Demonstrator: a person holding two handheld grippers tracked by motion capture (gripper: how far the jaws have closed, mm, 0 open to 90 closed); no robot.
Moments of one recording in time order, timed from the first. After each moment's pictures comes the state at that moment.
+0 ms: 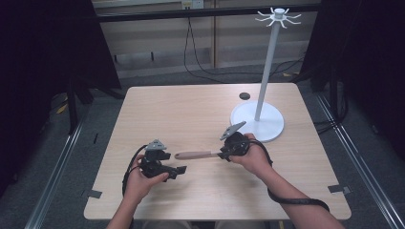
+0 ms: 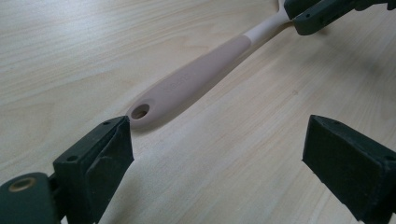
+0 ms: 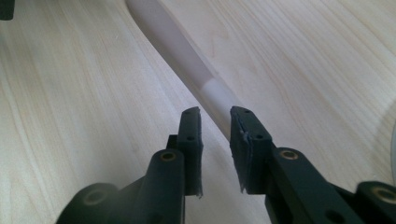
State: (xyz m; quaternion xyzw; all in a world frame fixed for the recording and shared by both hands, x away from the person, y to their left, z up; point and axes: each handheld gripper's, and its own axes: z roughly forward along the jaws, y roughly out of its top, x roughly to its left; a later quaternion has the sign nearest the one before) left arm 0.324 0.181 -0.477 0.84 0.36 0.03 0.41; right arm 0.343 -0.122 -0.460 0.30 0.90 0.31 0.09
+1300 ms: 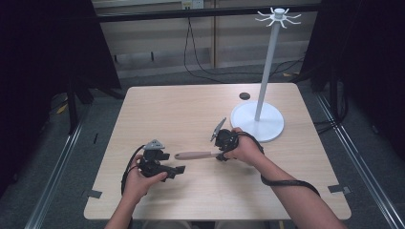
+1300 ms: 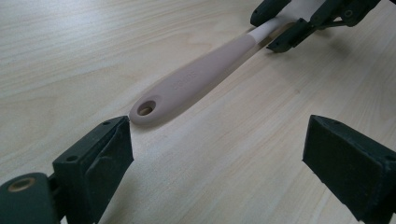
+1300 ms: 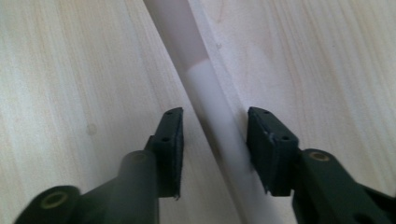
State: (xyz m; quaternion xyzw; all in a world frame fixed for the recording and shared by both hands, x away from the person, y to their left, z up) left arm 0.327 0.186 -0.479 0.83 0.37 0.02 0.42; right arm 0.378 -0.098 -0.475 0.22 0.96 0.19 0.05
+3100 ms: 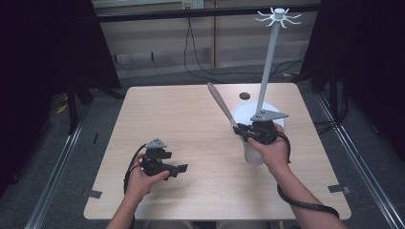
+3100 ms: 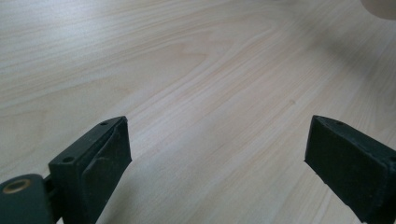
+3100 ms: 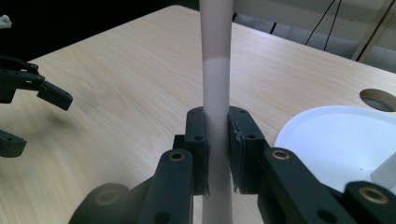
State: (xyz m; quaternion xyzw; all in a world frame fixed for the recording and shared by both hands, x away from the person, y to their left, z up) left arm 0.330 0.178 -0.478 0.83 0.36 0.02 0.43; right arm 0.329 -0.181 -0.414 0.40 0.76 0.47 0.20
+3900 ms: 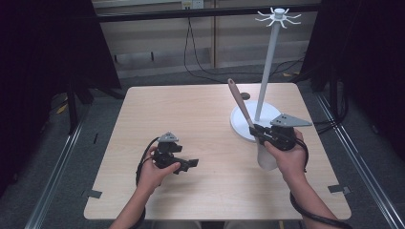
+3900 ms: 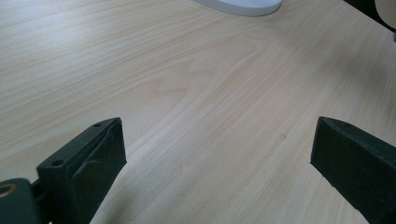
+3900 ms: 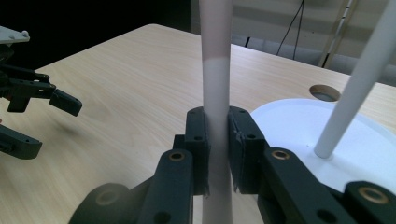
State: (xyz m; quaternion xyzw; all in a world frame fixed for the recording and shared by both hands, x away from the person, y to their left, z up) left arm 0.348 0.142 -0.477 0.83 0.33 0.01 0.44; right arm 0.299 -0.217 -0.406 0.43 0.72 0.49 0.24
